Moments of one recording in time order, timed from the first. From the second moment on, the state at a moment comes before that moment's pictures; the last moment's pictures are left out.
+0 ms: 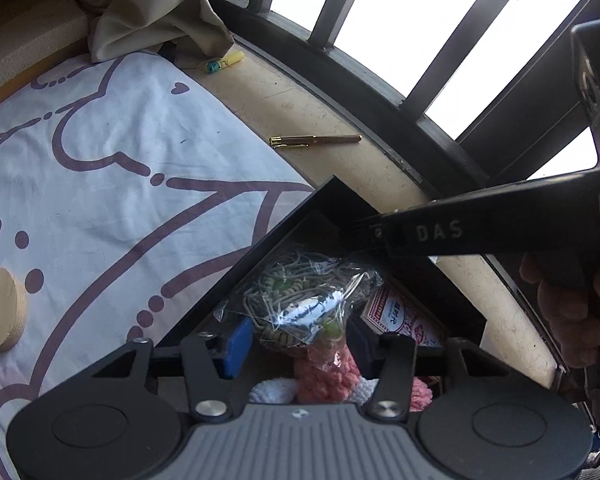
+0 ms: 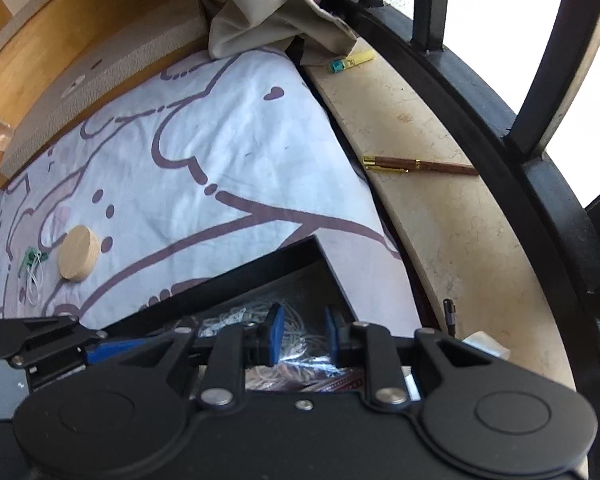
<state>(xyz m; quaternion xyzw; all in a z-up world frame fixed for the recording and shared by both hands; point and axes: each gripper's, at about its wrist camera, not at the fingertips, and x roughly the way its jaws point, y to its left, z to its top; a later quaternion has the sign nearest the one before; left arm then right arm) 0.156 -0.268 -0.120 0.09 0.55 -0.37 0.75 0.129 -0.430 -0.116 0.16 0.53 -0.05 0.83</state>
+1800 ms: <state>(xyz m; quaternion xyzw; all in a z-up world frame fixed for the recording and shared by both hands) 0.080 -0.206 -0.026 0.06 0.49 -0.22 0.84 0.023 -0.380 -0.014 0.13 0.45 -0.01 0.88</state>
